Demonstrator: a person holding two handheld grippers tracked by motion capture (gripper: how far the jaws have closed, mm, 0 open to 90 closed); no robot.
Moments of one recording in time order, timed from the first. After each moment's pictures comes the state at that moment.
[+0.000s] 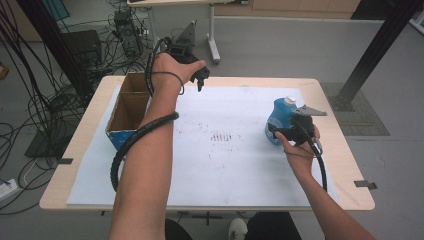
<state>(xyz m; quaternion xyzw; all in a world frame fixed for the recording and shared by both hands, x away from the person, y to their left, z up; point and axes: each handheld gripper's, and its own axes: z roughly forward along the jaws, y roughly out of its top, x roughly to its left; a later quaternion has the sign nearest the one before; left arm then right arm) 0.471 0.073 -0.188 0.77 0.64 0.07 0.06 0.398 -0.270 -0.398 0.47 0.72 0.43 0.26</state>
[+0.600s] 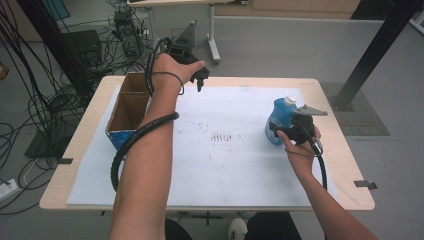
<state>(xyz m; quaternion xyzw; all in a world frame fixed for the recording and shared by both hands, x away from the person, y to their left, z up) 0.473 0.074 -0.191 0.77 0.64 0.07 0.06 0.402 -0.274 -0.400 0.47 0.72 0.43 0.26</state>
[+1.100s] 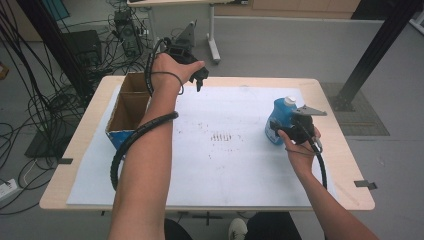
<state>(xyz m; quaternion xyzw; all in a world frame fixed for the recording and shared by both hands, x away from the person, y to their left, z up) 0.475 0.076 -0.192 0.77 0.64 0.07 0.06 0.404 -0.274 -0.404 0.47 0.72 0.43 0.26</state>
